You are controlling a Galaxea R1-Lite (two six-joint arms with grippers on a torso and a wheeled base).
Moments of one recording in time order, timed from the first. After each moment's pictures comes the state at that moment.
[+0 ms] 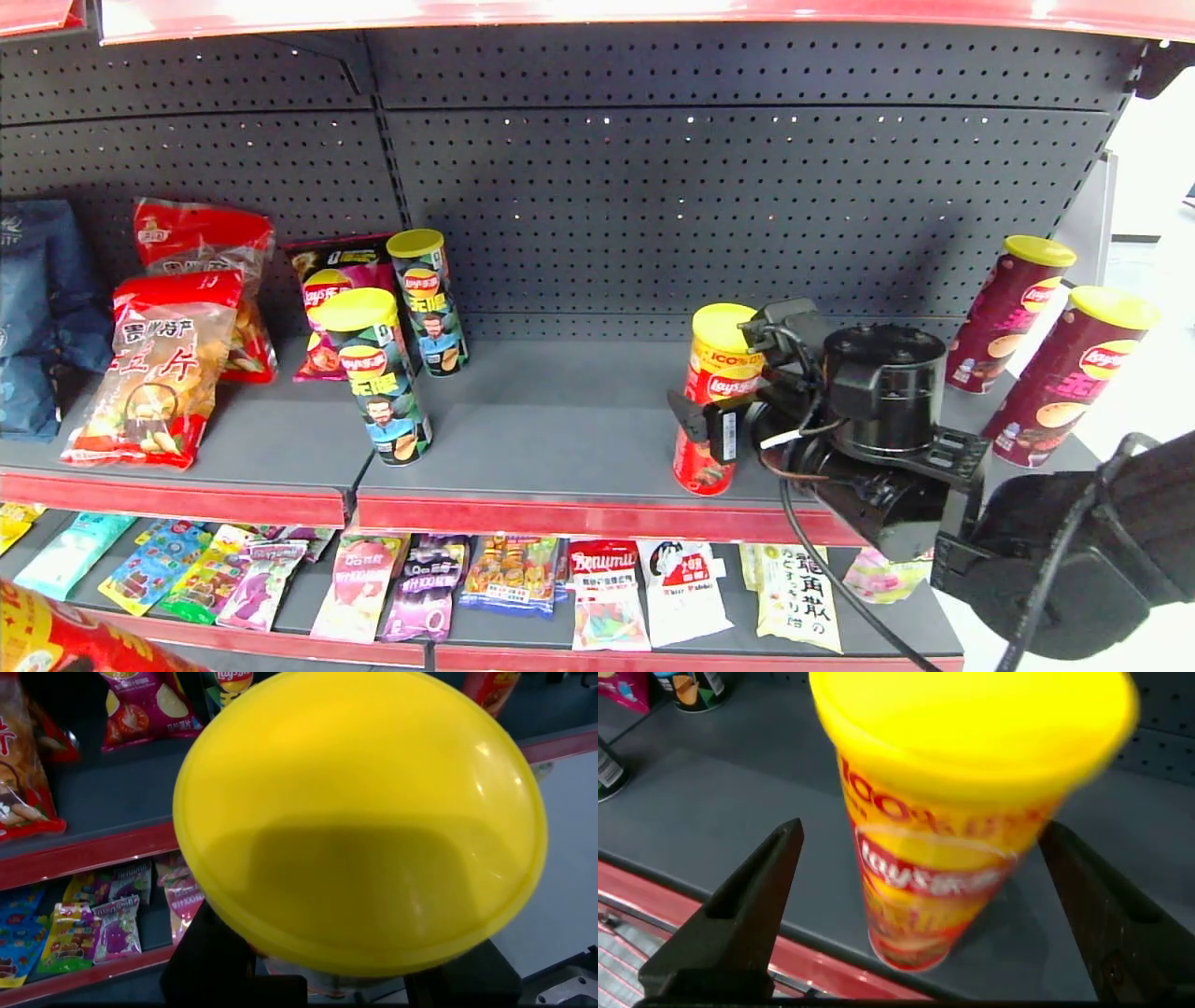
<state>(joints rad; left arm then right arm) 0.11 0.45 -0.41 0.19 -0.44 0.11 0.70 1.85 -0.71 -0.88 -0.40 0.04</state>
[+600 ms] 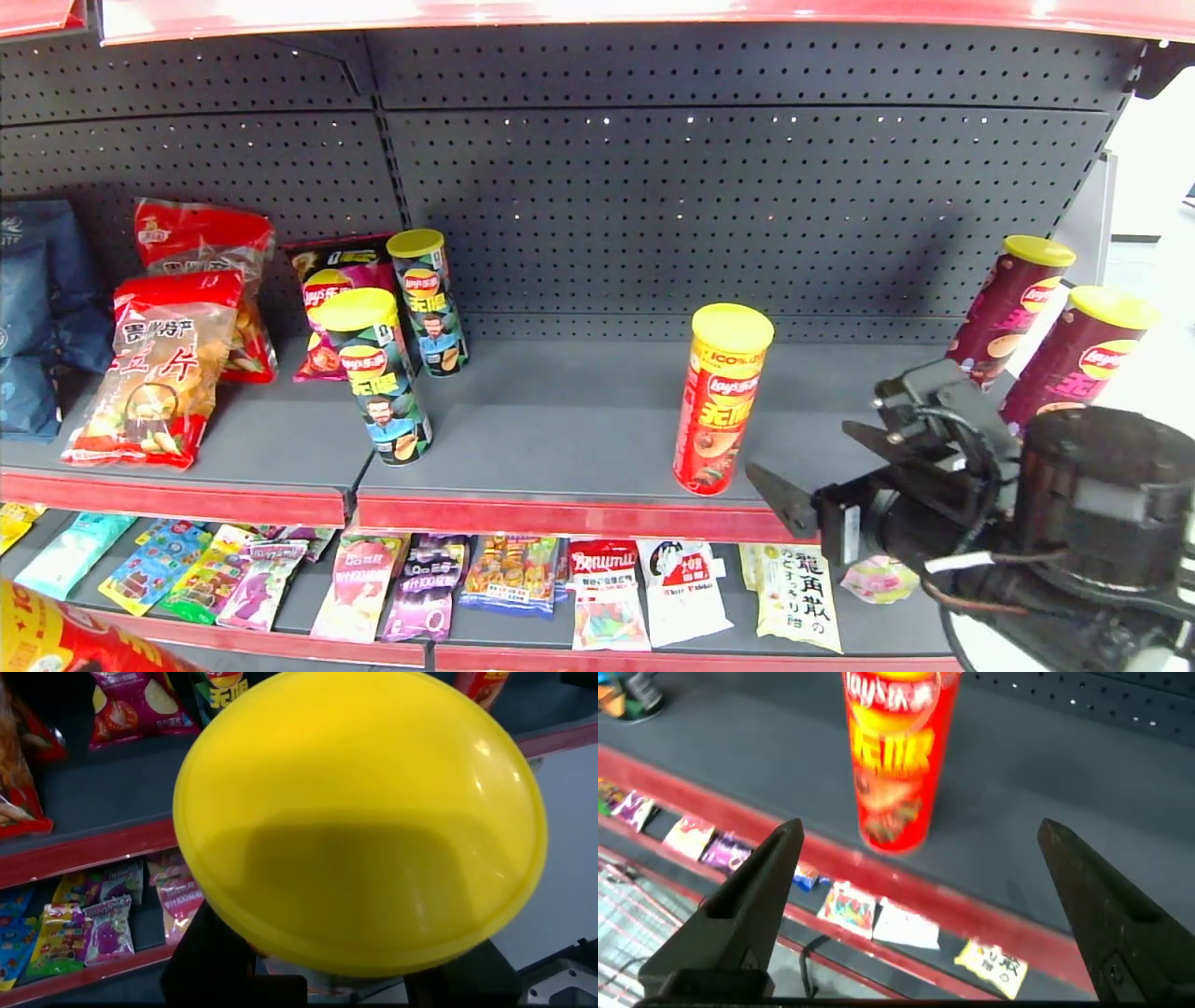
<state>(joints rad) 0.11 0.46 -0.41 0.19 -0.46 0.11 0.74 1.53 -0.36 -0.88 -0.39 0.04</state>
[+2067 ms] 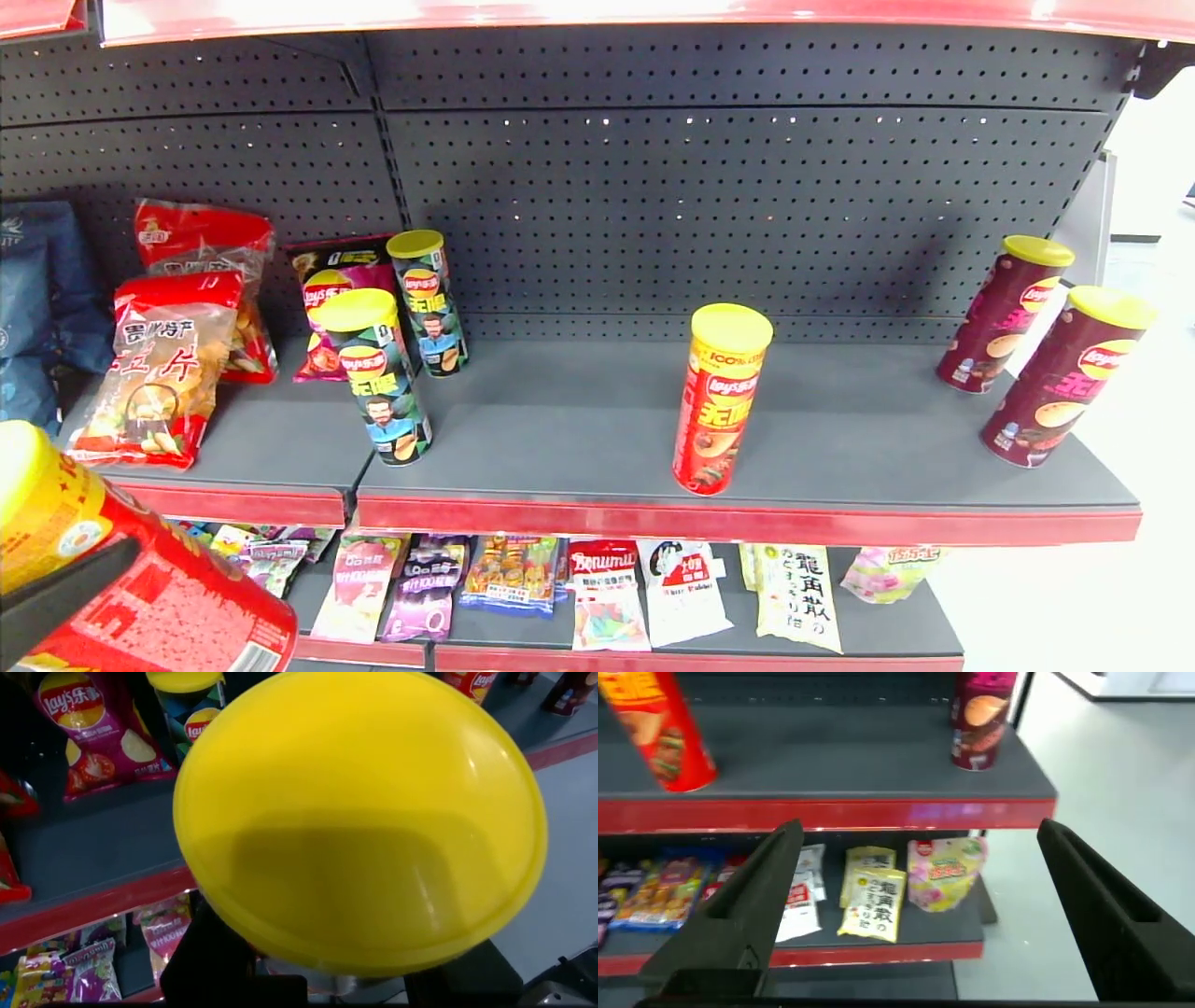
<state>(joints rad) 0.10 0.69 -0.49 0.02 -0.55 0.11 0.00 0.03 -0.06 0.04 -0.10 -0.04</state>
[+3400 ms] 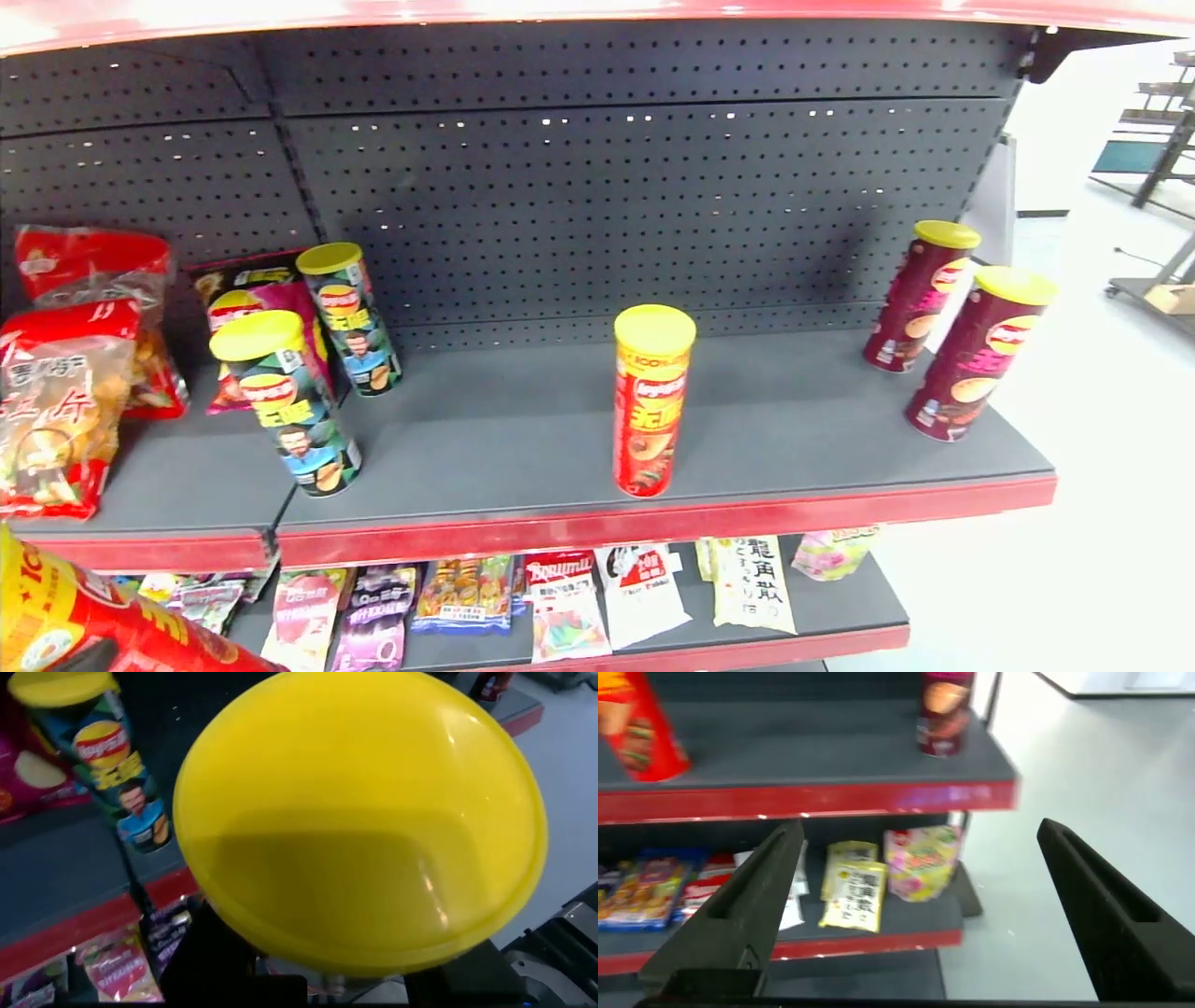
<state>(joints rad) 0.05 0.53 -0.45 0.12 -0.55 0.08 0.00 0.00 -0.04 0.04 -0.03 -0.05</state>
